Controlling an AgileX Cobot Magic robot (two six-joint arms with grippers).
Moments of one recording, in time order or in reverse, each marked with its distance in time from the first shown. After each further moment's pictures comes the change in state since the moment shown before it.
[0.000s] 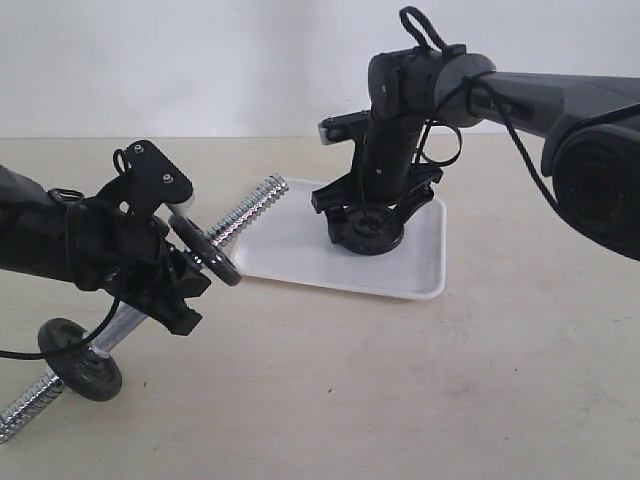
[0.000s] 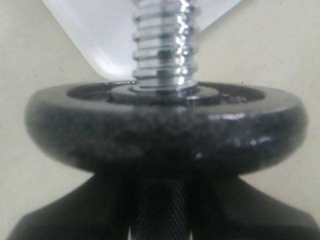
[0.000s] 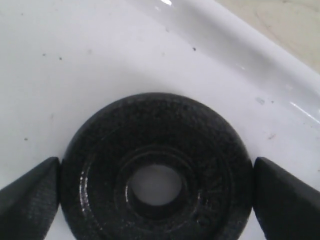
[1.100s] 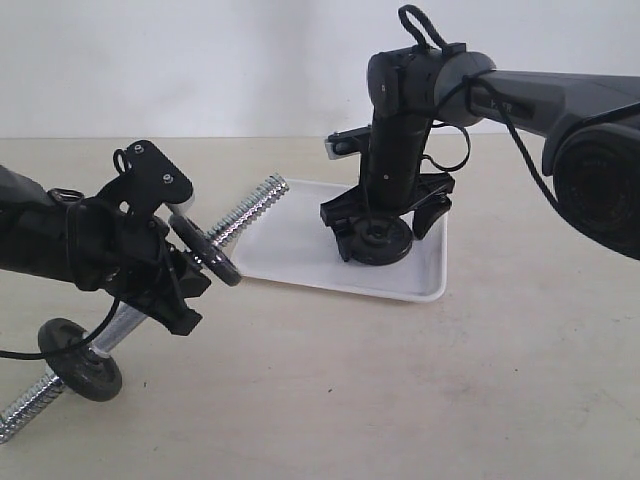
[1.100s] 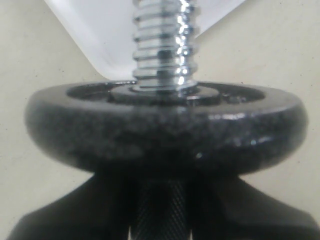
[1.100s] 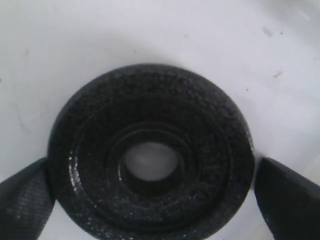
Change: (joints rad) left arm 0.000 0.000 0.000 0.000 0.000 0.002; right arm 0.000 -0.002 -0.002 -0.017 0.146 0.018
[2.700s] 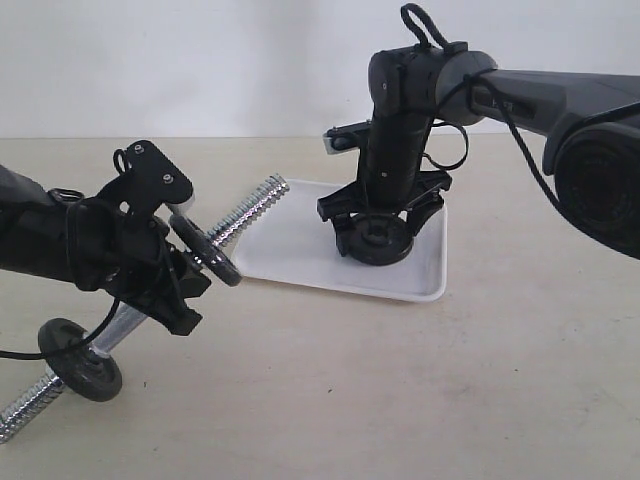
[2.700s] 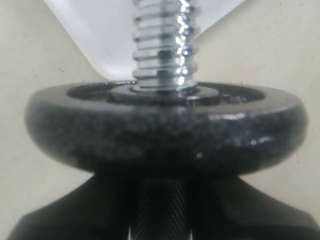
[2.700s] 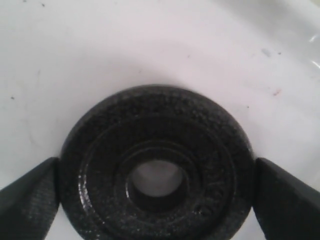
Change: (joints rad) left arm 0.000 0.000 0.000 0.000 0.001 0.000; right arm 0.000 -0.002 0.000 0.017 -0.041 -0.005
